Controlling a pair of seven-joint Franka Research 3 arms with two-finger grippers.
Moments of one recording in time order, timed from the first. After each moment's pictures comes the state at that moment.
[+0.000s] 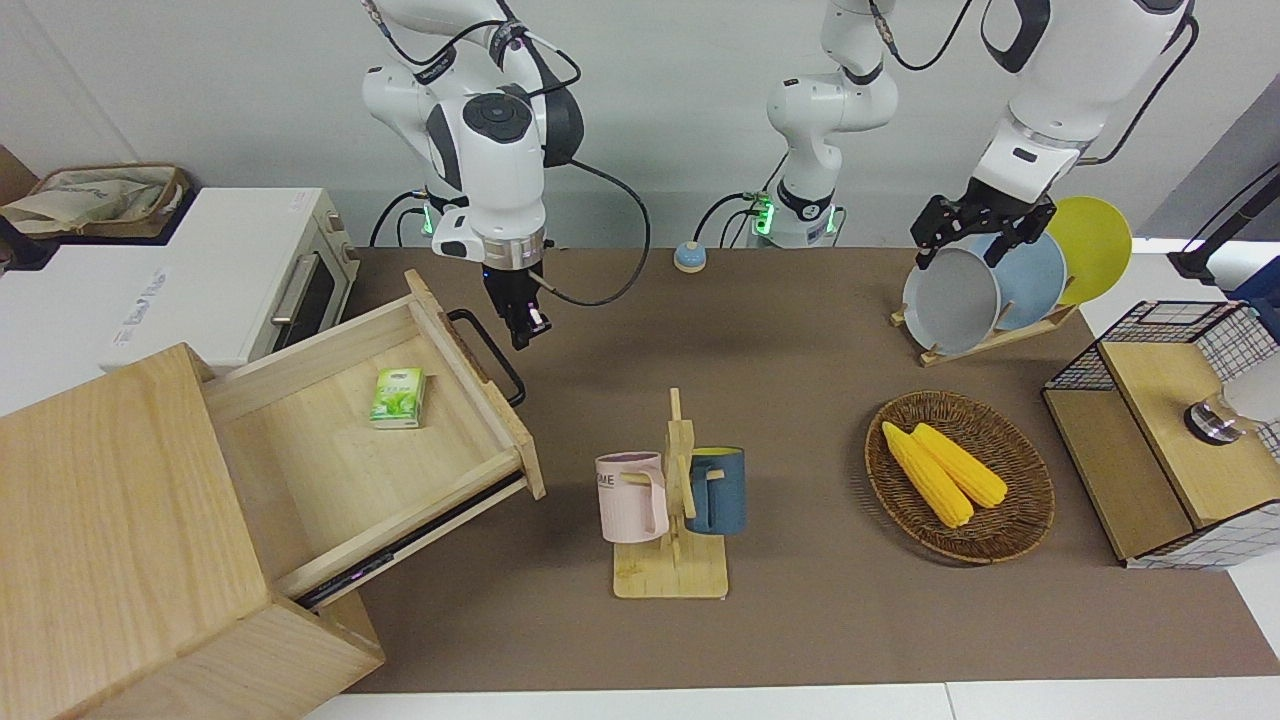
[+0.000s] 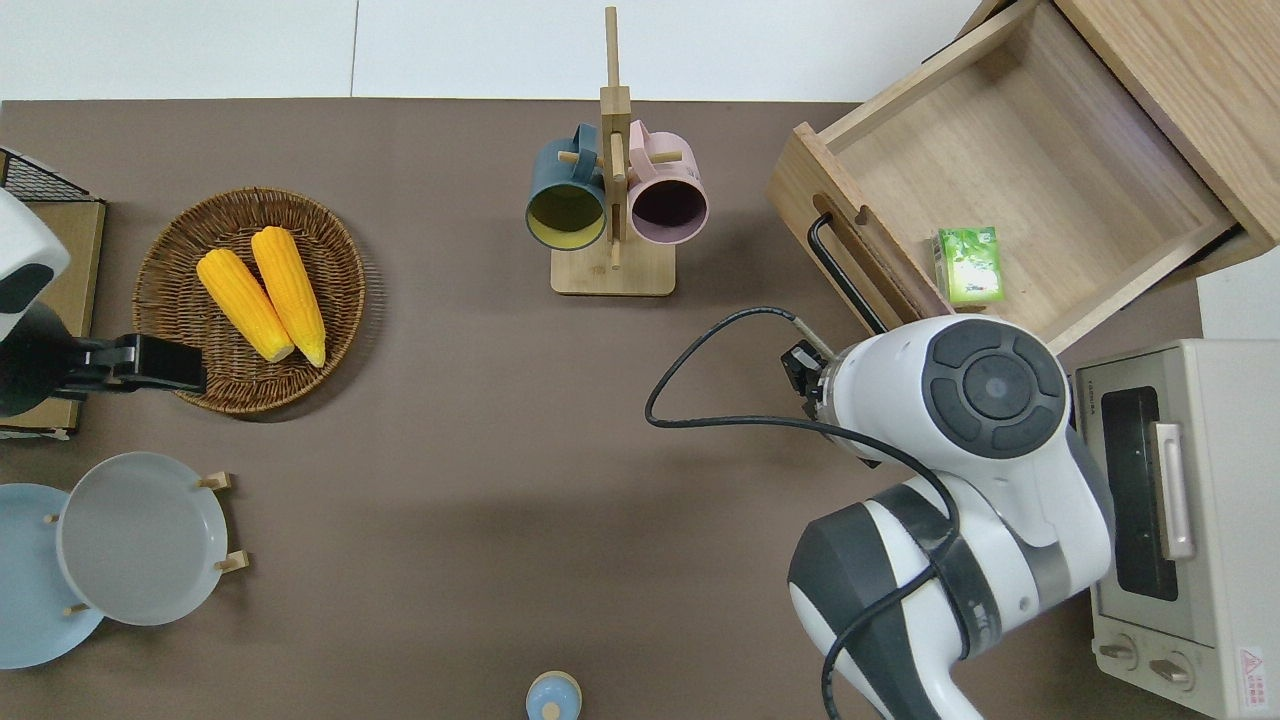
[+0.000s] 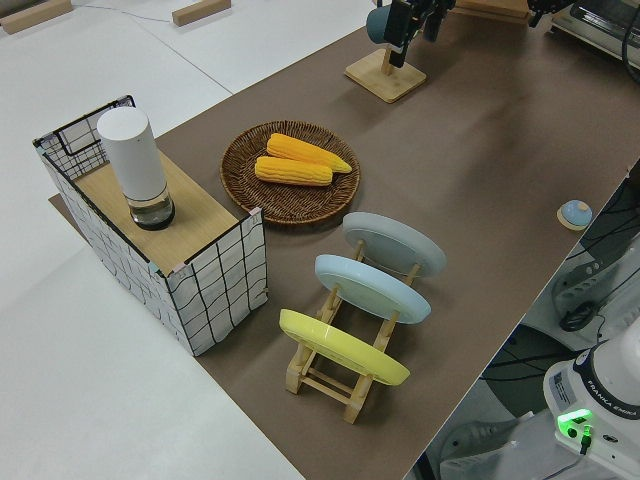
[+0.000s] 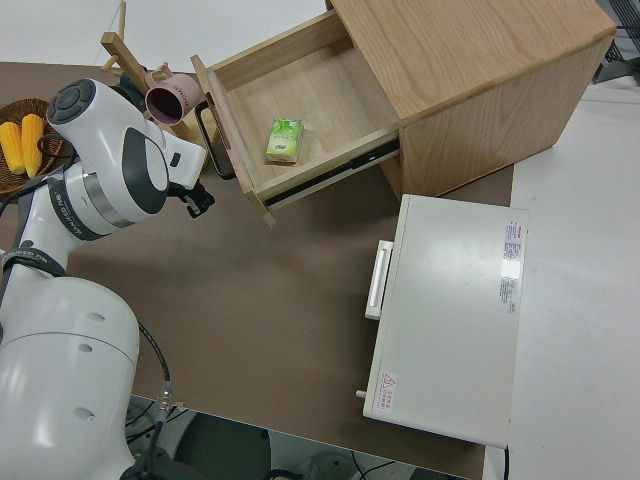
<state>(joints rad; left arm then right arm) 0.06 -0.02 -0.08 -1.60 -0.02 1.57 -0.04 -0.19 0.07 0.58 -1.93 -0.15 2.04 1.37</state>
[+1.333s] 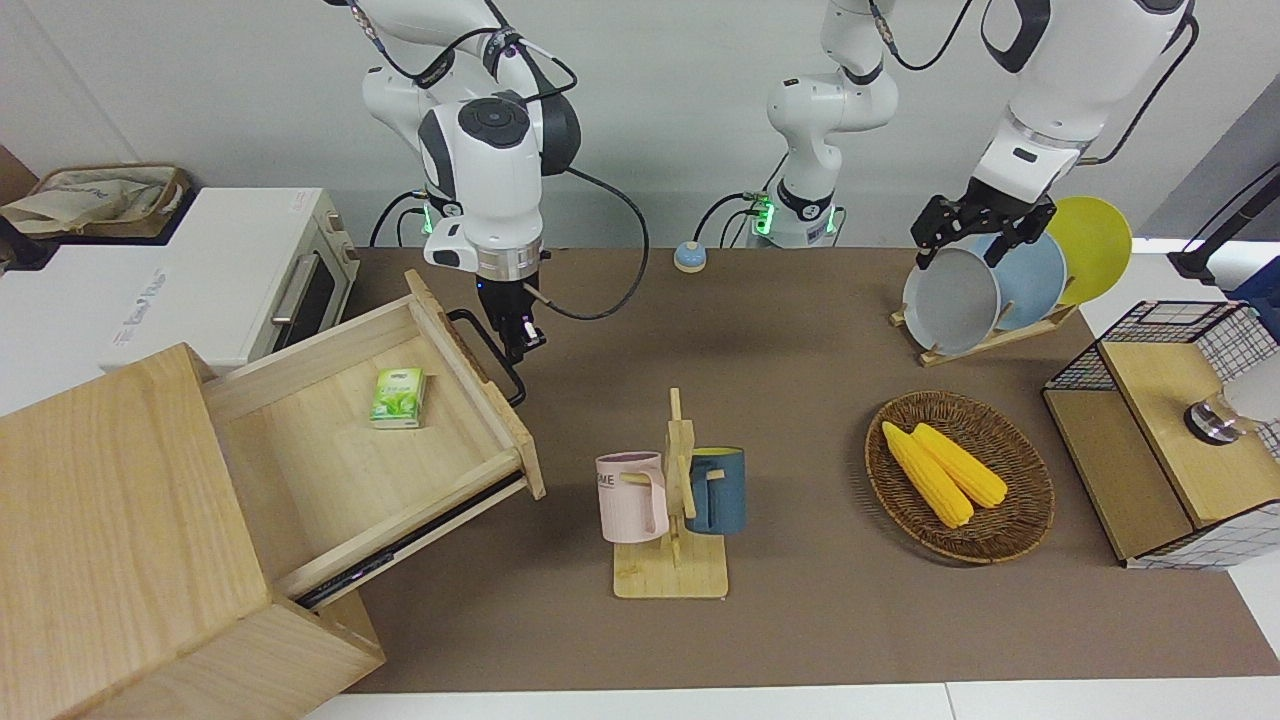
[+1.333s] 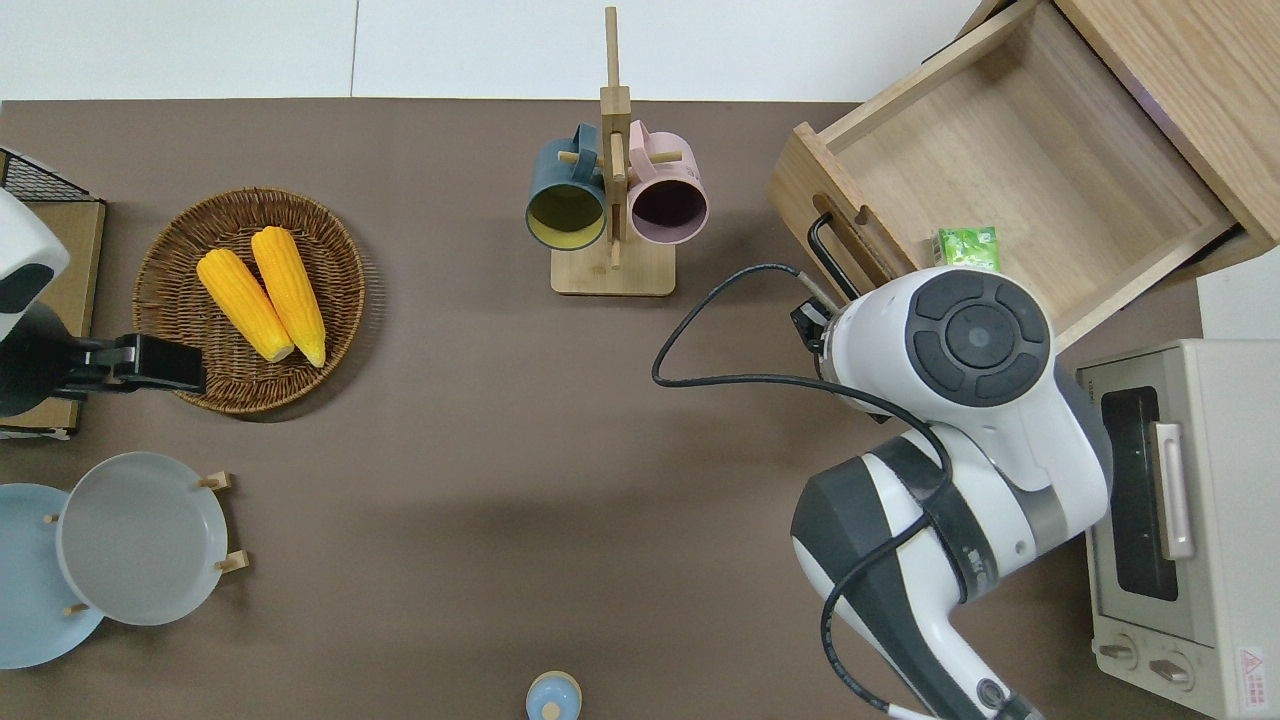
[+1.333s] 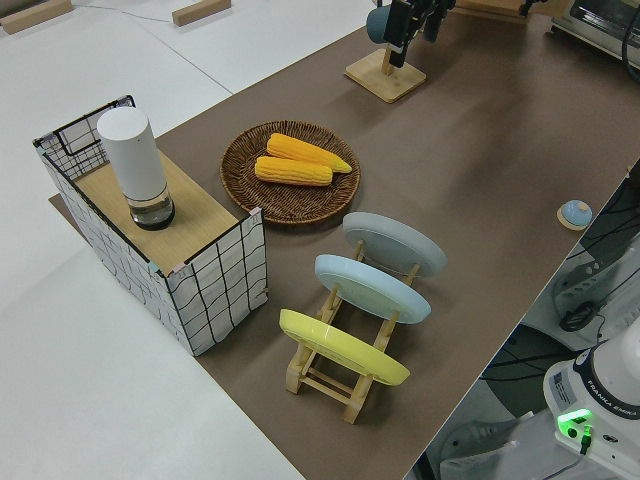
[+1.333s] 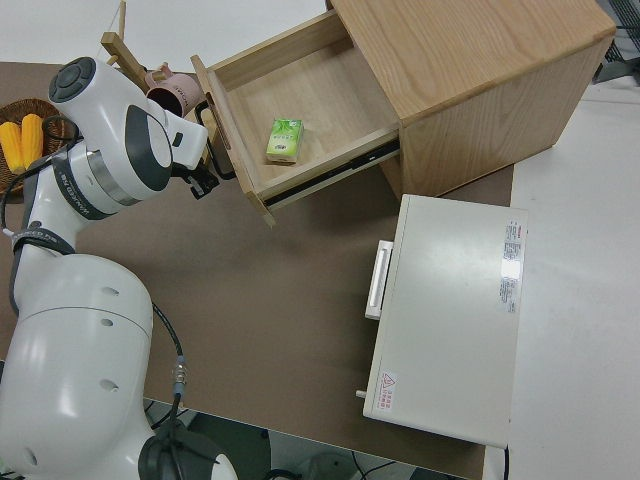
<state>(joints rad) 0.06 -0.02 -0.08 -1.60 -0.02 1.57 -0.04 -0.19 0.15 0.58 -1.82 -0.22 2.01 1.41</state>
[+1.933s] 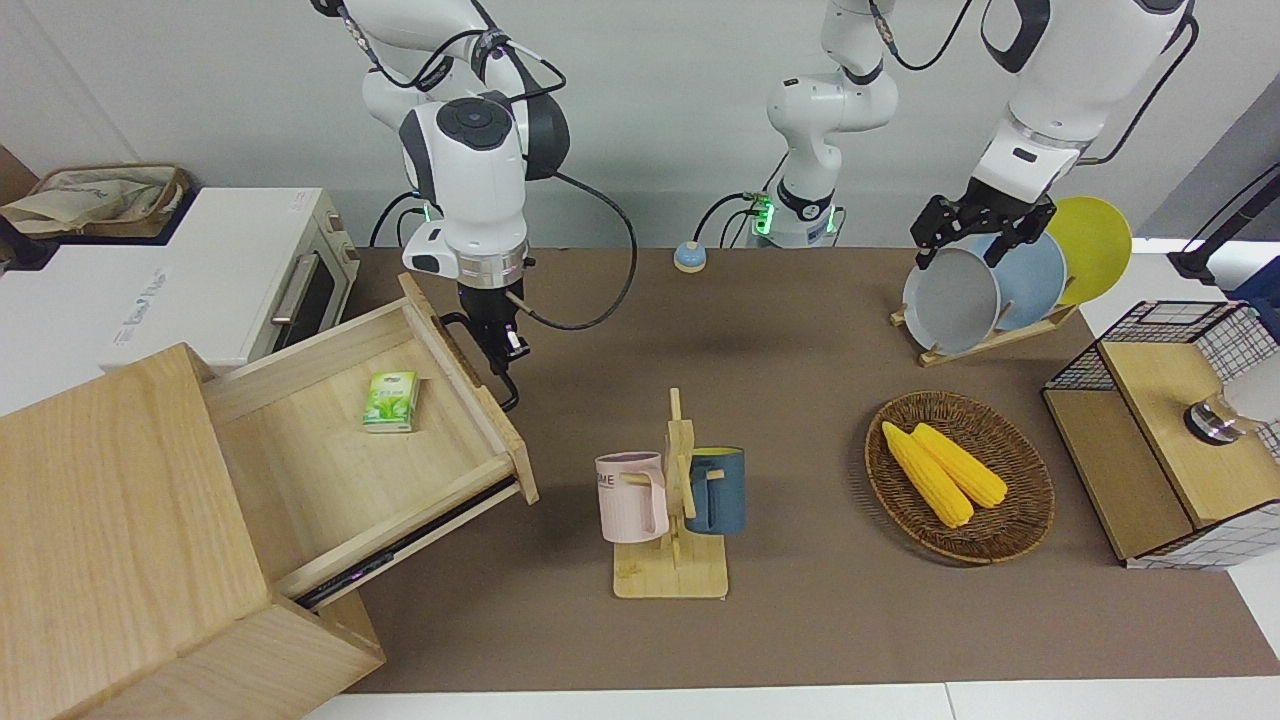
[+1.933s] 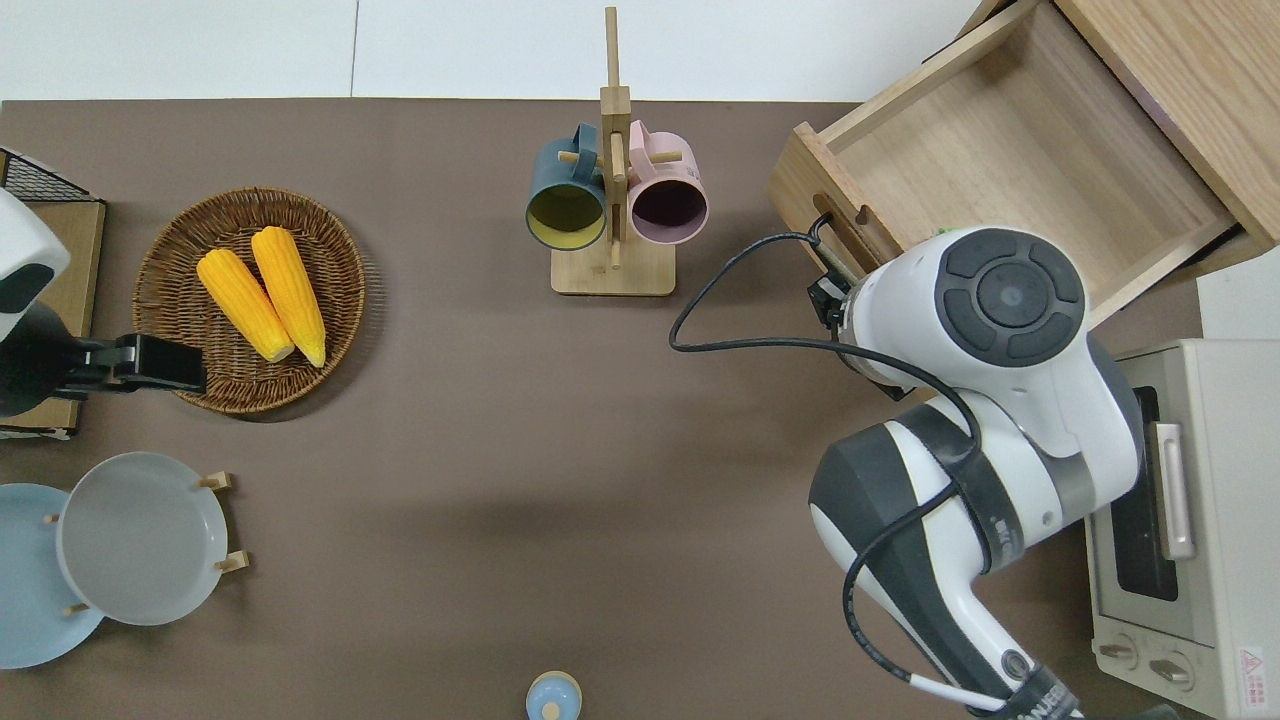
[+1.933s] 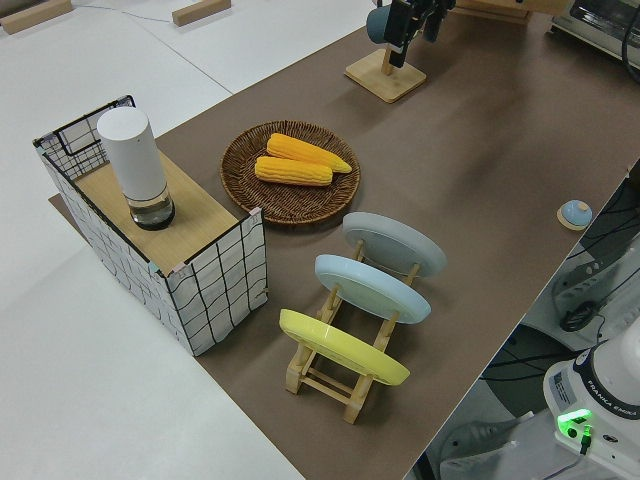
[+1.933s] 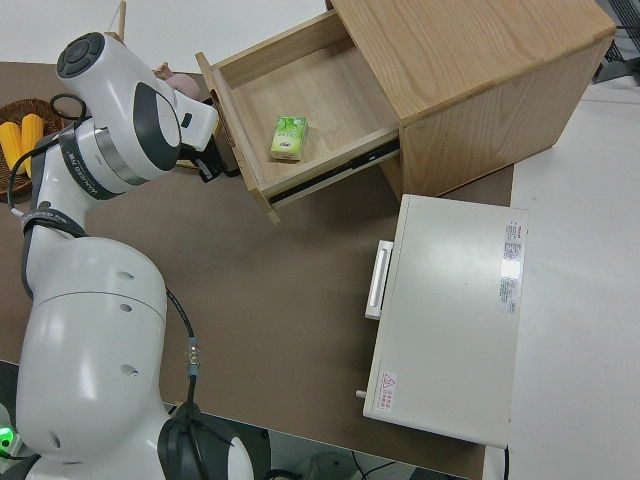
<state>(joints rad) 0.06 -0.02 -0.09 -1.60 -0.02 1.57 -0.04 -0.19 0.20 0.56 -1.72 -0.25 1.96 1.41</state>
